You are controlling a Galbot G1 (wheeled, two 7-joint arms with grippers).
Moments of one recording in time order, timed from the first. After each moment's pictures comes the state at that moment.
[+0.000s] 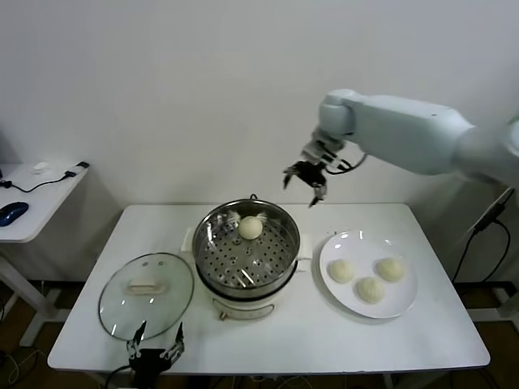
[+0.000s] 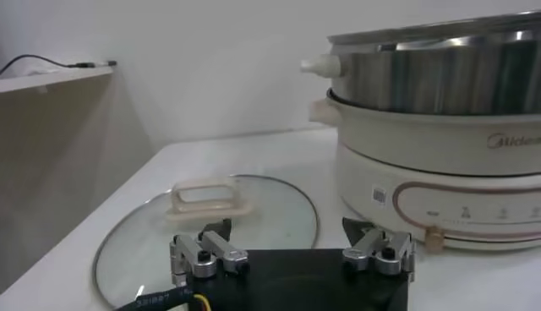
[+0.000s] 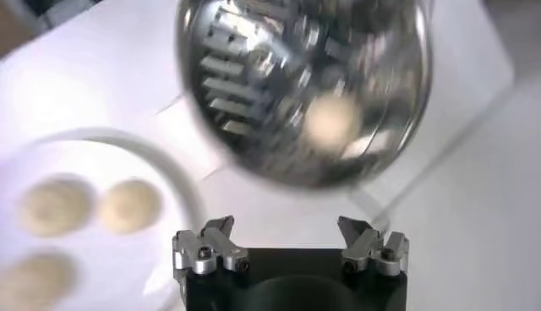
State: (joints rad) left arm 1.76 -1.48 -0.59 -1.94 -0.02 0.00 -0.03; right arm 0.82 1.02 -1.68 1.13 0.47 0.20 -1.03
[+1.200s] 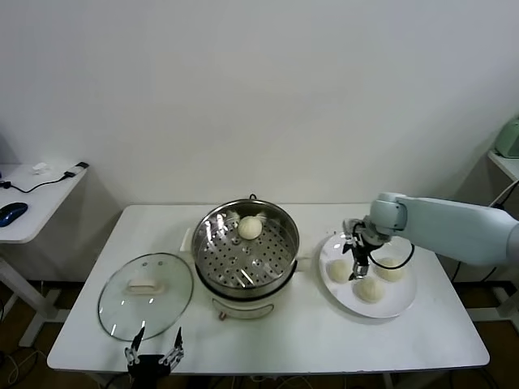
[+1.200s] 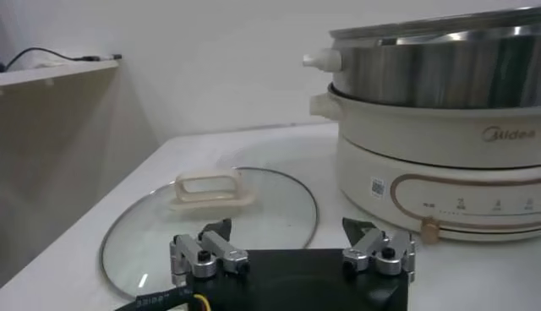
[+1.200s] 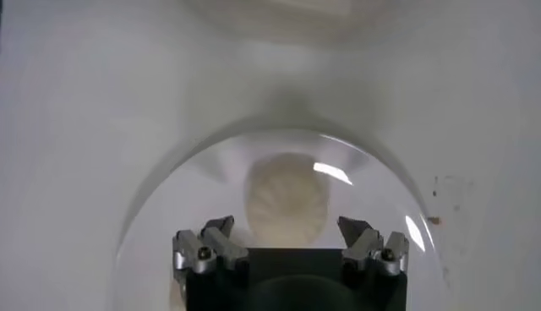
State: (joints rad) left arm 1.79 -1.50 -0.59 -1.95 -0.02 -0.01 -0.04; right arm 0.42 0.88 -1.57 1.18 0.52 -0.32 -0.78
